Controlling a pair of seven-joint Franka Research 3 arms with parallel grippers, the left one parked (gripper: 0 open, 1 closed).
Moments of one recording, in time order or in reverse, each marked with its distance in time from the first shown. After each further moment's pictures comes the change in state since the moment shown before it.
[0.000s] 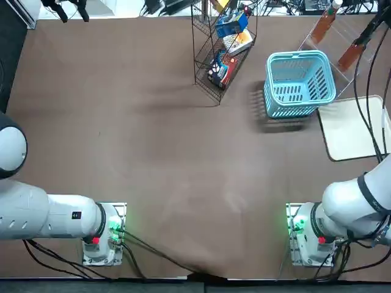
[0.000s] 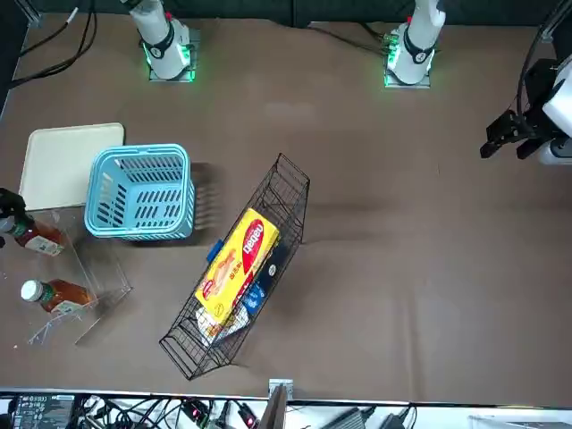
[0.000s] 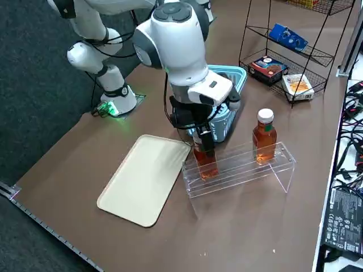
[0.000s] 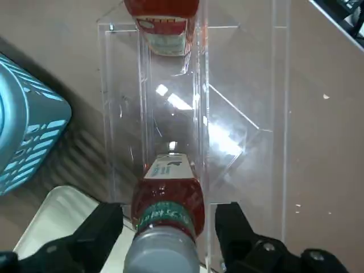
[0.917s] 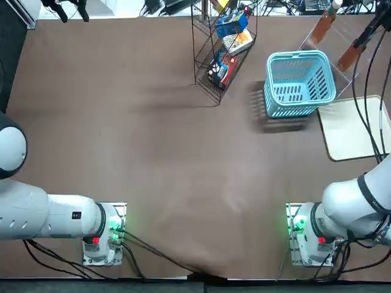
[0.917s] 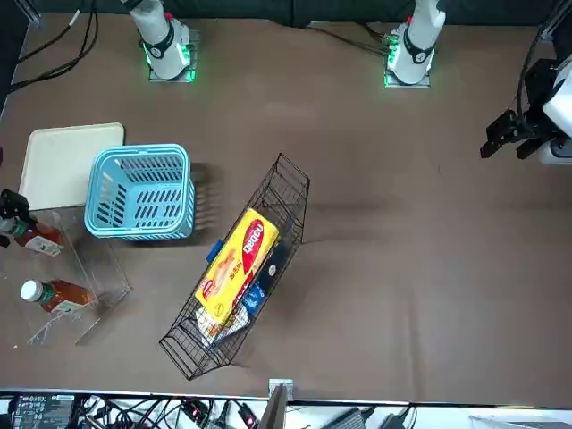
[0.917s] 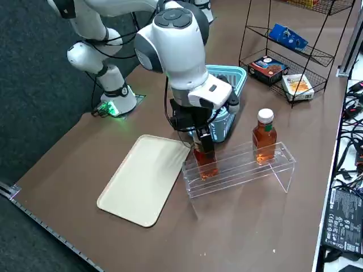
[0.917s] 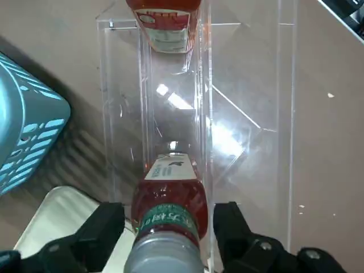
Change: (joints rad) arm 0.000 0.000 0.000 -0.017 0.000 0.016 0.000
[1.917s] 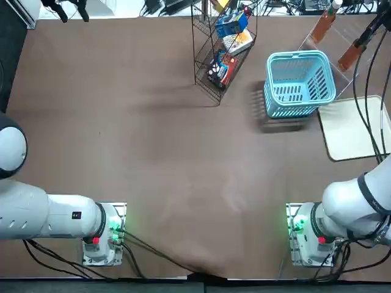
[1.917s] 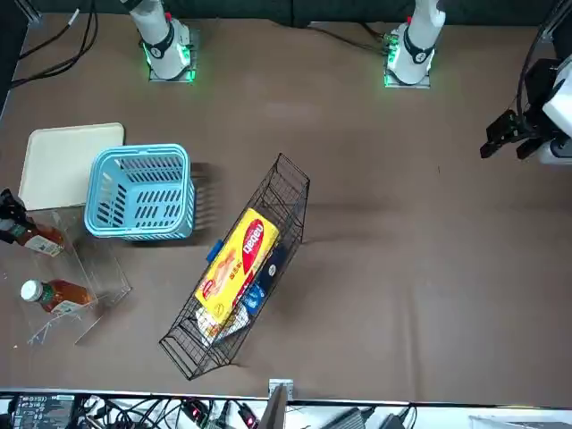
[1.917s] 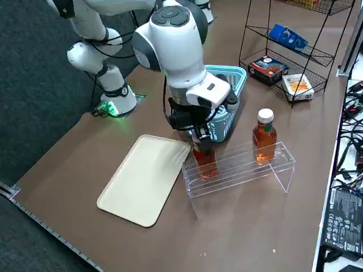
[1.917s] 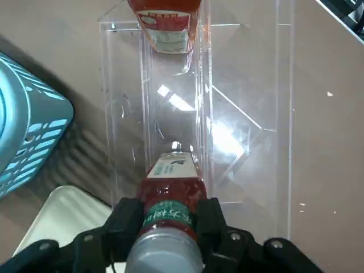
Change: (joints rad) arm -0.004 -0.009 0.000 -0.001 0.007 -0.010 0.000
